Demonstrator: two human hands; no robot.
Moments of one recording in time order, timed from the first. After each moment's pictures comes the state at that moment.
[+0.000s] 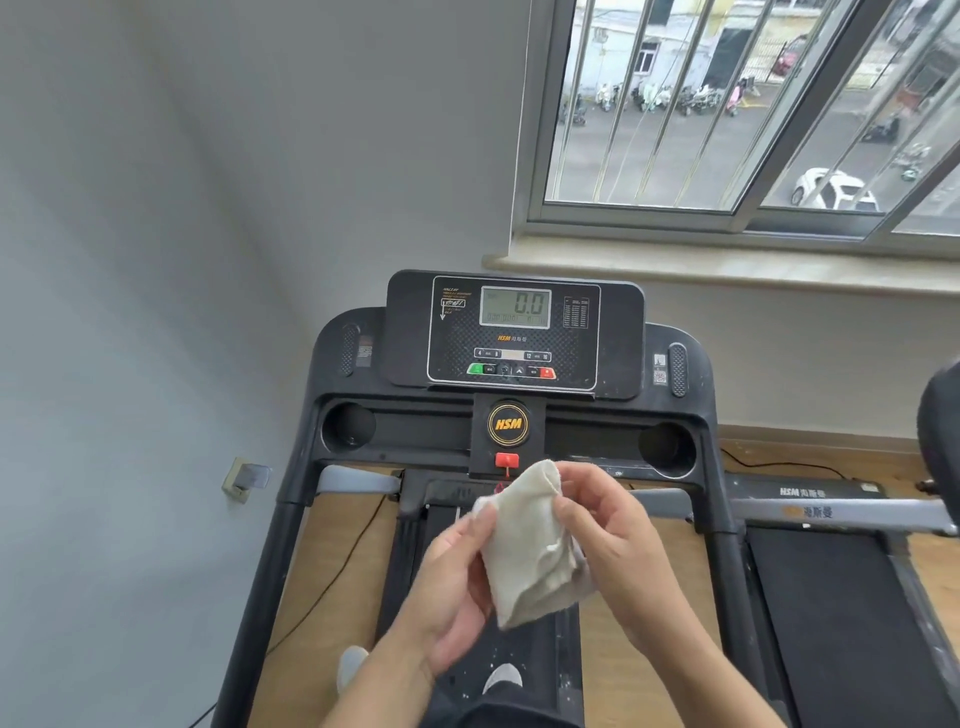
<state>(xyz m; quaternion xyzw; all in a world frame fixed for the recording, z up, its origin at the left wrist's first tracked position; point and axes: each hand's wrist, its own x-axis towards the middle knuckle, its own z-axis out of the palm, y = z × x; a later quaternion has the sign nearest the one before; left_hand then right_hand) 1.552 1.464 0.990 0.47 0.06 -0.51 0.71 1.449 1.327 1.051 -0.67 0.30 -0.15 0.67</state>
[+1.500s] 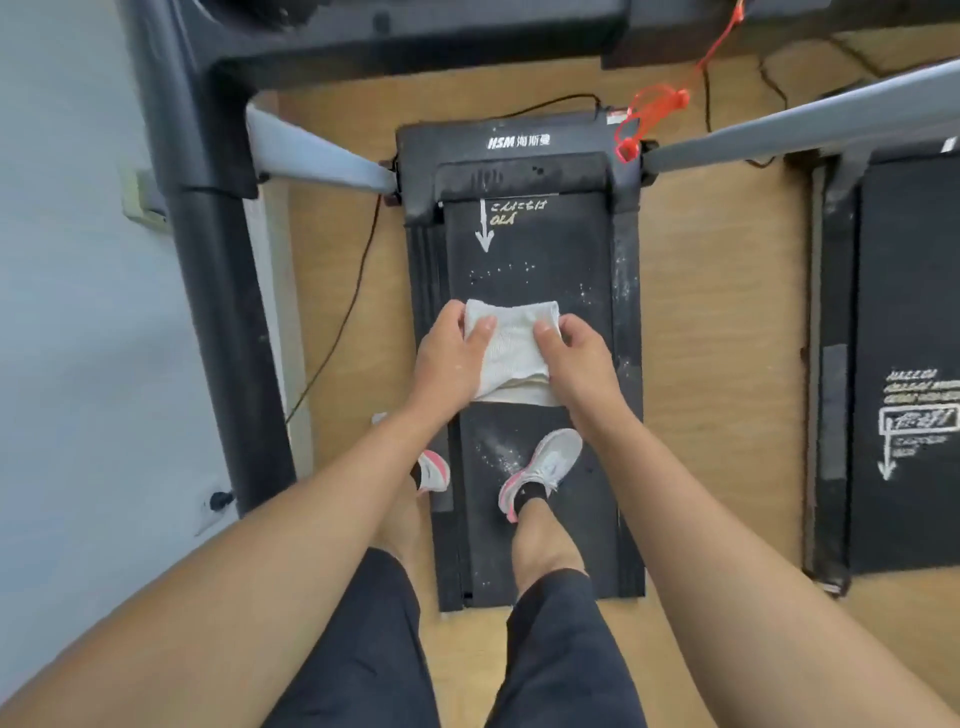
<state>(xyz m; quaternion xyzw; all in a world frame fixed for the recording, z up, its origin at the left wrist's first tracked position) 1.644 1.578 0.641 0.84 -0.15 -0.42 0.31 1.520 1.478 0.653 -0.54 0.58 0.02 0.60</state>
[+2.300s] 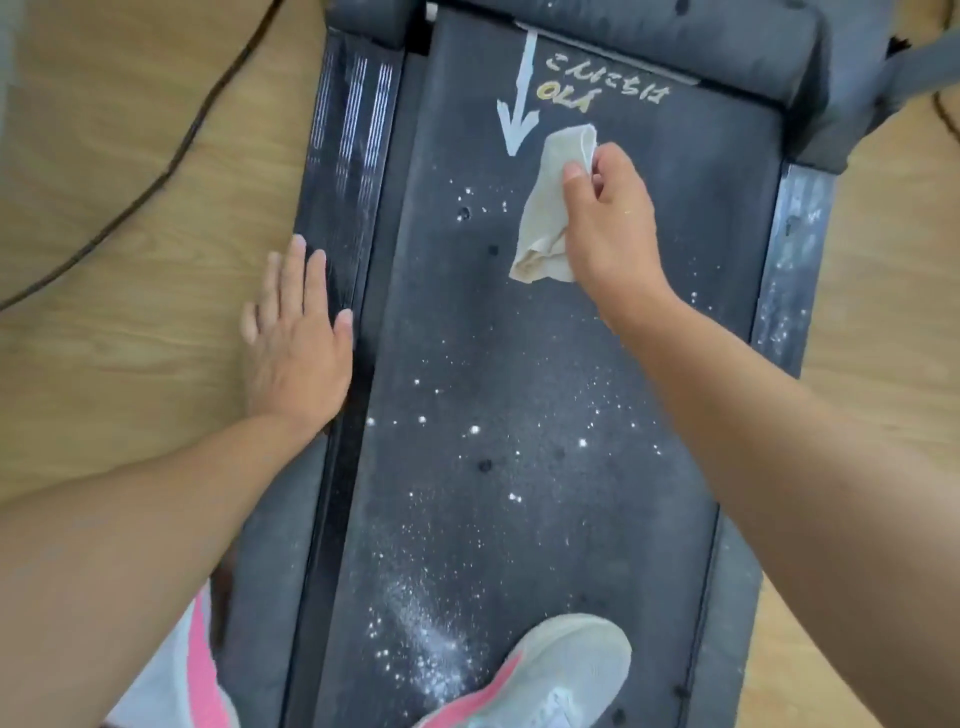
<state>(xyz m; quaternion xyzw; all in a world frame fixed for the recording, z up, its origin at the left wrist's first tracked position) 1.672 1.657 -0.027 0.95 -0.23 -0.16 0.11 1.601 1.380 0.083 -0.77 0.44 -0.05 0.46</state>
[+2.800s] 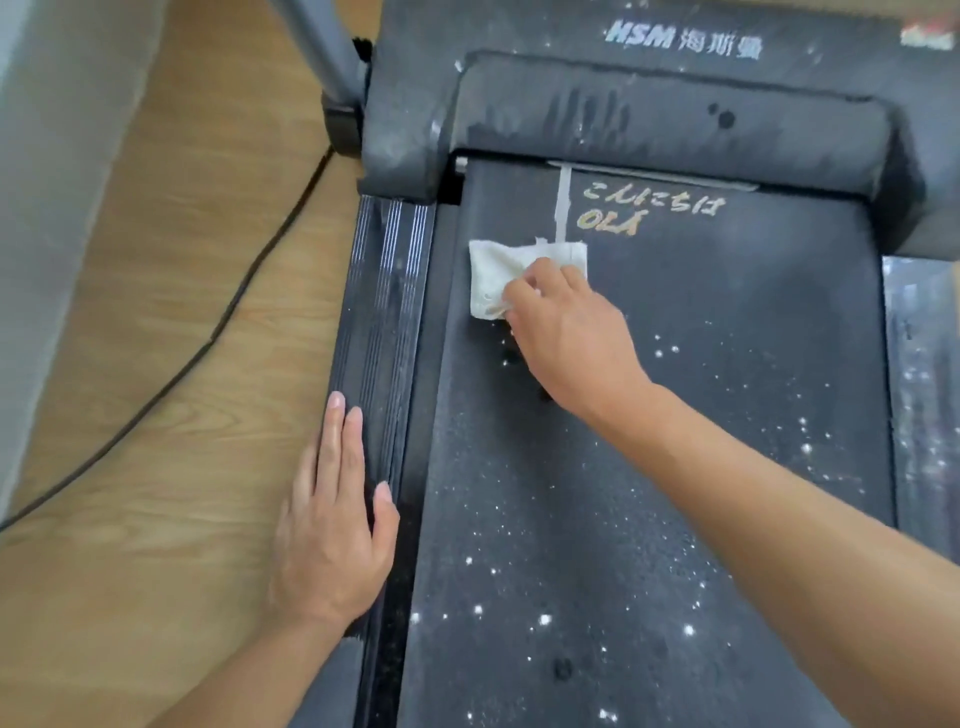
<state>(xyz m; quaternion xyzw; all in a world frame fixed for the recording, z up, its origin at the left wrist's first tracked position) 1.686 1.662 -0.055 0.94 -0.29 -0.13 0.12 1.679 1.367 -0.043 -0.99 0.15 -0.04 0.05</state>
